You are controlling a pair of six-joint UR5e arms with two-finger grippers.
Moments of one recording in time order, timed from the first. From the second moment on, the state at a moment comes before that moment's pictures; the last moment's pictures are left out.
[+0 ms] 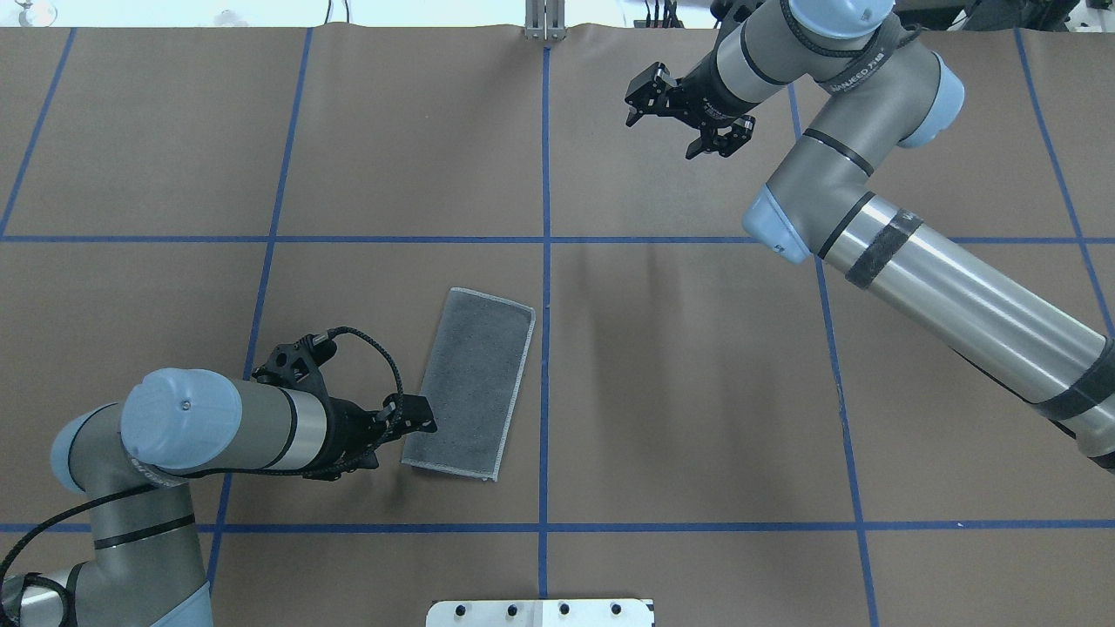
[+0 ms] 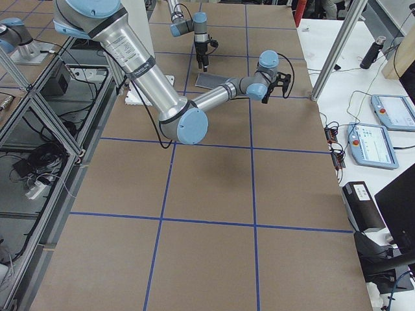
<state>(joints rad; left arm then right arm) -0.36 -1.79 -1.83 -2.27 -1.81 -1.86 0.89 -0.83 1.26 -0.94 2.15 1.44</state>
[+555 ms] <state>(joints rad) -0.35 -1.80 -1.82 -2.27 -1.81 -1.86 0.89 -0.84 1.26 -0.94 2.15 1.44</state>
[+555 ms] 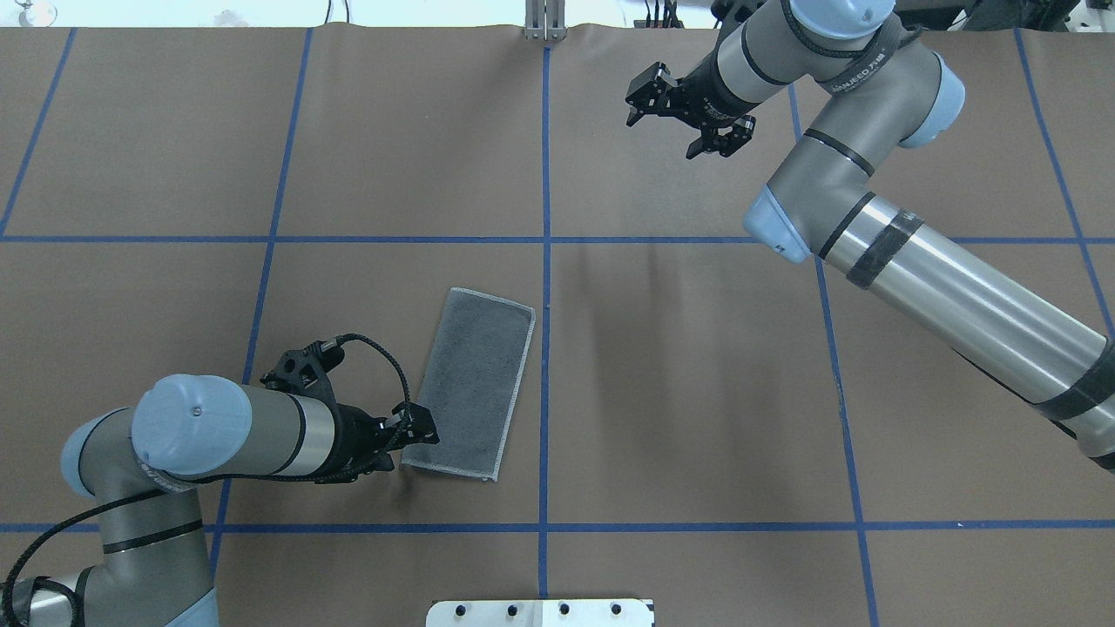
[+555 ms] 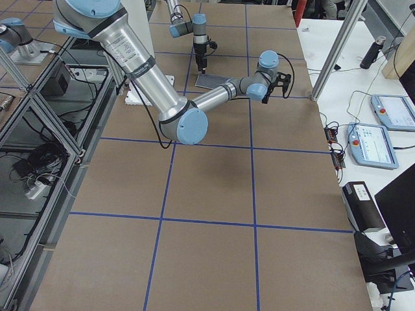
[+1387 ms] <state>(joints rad) -0.34 -1.81 -1.80 -2.27 -1.81 -1.86 0.89 -0.84 1.25 -0.93 2.15 1.44</state>
